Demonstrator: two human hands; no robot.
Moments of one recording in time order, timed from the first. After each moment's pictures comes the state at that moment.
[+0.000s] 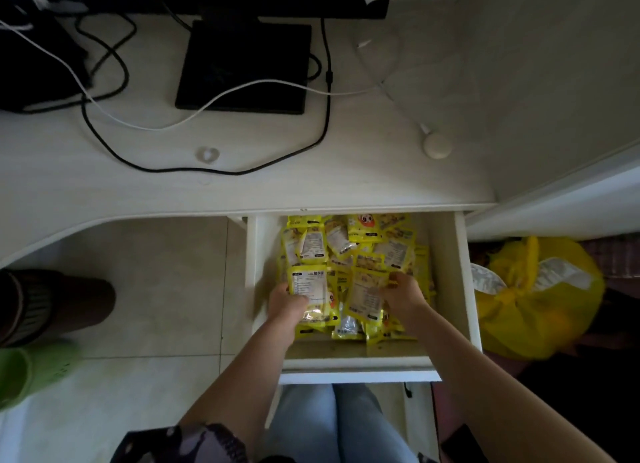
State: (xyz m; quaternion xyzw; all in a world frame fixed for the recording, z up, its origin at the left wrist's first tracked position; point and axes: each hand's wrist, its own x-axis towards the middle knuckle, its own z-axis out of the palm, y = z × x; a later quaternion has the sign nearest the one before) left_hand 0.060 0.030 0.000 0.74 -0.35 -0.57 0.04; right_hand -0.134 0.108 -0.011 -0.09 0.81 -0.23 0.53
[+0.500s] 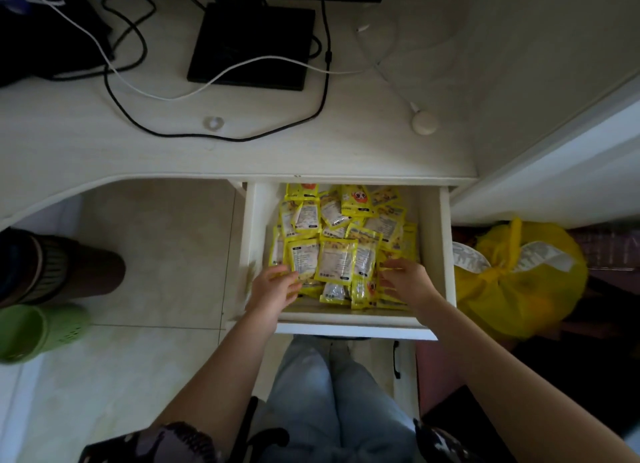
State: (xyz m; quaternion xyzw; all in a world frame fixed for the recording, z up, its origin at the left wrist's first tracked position) left_hand 0.085 0.084 0.030 0.71 -0.24 -0.64 0.16; right_hand -0.148 0.160 0.041 -0.09 0.78 -0.27 0.56
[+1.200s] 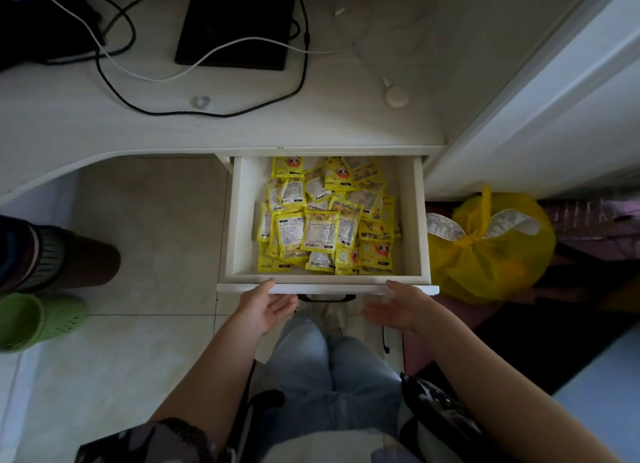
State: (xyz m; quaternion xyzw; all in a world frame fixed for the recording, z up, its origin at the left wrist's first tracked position) left_hand 0.108 0.158 0.047 0.69 -0.02 -0.70 0.16; right_hand -0.129 0.257 0.059 0.27 0.61 -0.36 0.65
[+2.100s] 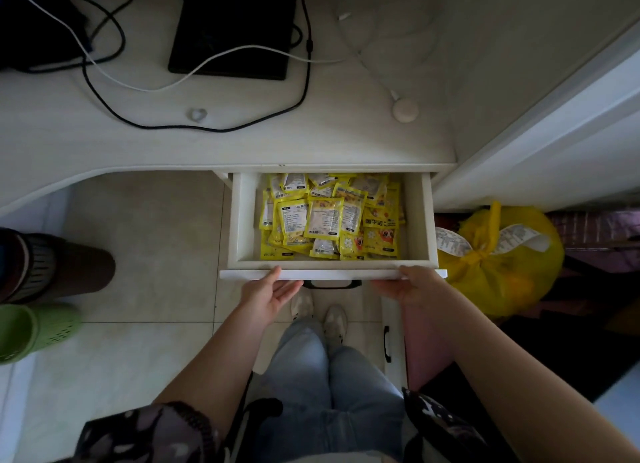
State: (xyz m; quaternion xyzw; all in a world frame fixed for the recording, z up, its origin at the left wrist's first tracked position) left_hand 0.086 0.100 0.030 0.66 0.00 -0.72 0.21; right_hand -0.165 0.181 0.055 0.24 0.68 -0.37 0.58
